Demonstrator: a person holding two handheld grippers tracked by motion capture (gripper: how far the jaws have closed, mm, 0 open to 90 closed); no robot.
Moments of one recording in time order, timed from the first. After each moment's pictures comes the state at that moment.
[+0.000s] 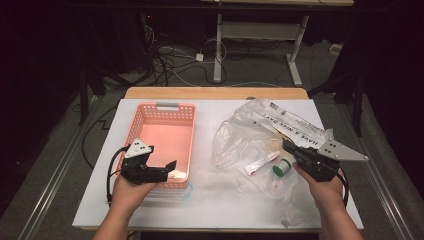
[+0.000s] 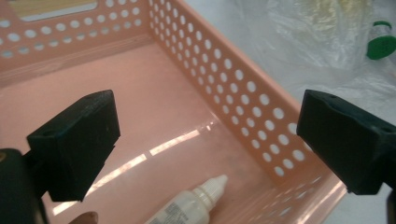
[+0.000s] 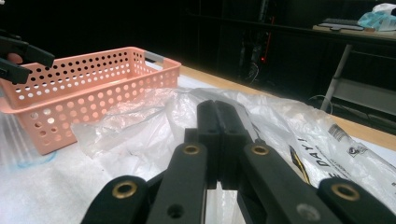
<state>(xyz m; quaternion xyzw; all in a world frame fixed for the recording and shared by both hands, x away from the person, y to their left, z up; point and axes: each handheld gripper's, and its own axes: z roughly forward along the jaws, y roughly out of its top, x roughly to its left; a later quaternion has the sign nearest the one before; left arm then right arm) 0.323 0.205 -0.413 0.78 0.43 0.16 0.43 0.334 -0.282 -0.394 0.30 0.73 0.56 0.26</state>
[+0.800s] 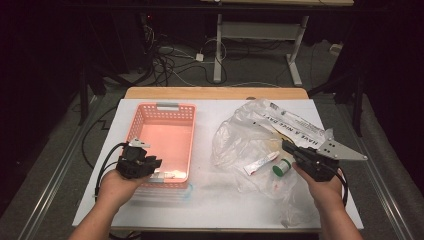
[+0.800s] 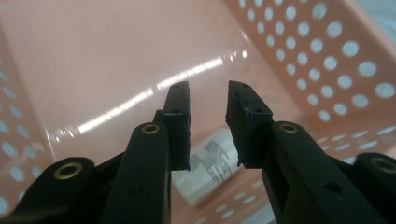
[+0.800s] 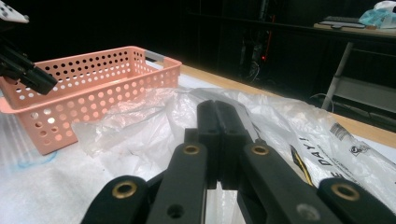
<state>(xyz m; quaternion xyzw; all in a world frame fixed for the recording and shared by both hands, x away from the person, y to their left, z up) 0.344 0.215 -0.415 0.82 0.49 0.09 0.28 0.335 -0.281 -0.395 0.30 0.73 0.56 0.25</state>
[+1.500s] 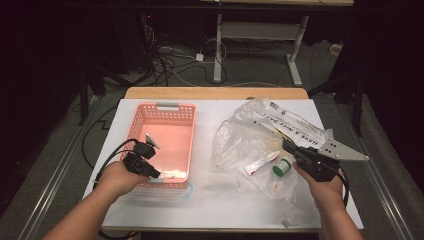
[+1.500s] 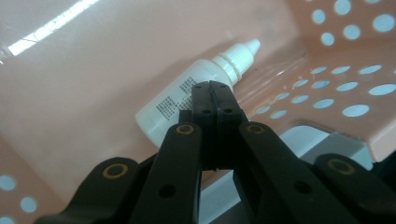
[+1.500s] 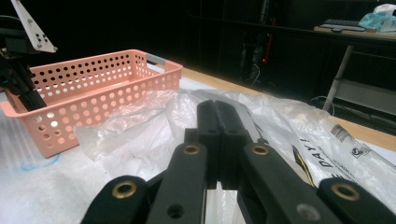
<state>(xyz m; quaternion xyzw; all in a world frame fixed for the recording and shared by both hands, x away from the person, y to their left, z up) 0.373 0.202 -0.418 0.87 0.48 -0.07 0.13 0.333 -0.281 -0.392 0.30 0.72 0.56 0.25</state>
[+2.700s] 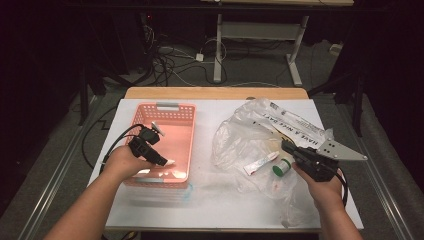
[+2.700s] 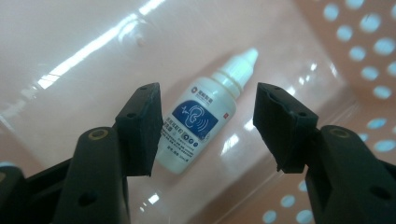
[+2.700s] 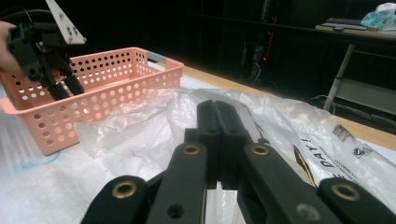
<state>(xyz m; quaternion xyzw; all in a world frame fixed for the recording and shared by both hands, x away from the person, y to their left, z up) 0.418 0.199 -0.422 0.90 0.42 -0.01 0.12 0.333 -0.279 -0.393 0.30 0.73 0.56 0.25</state>
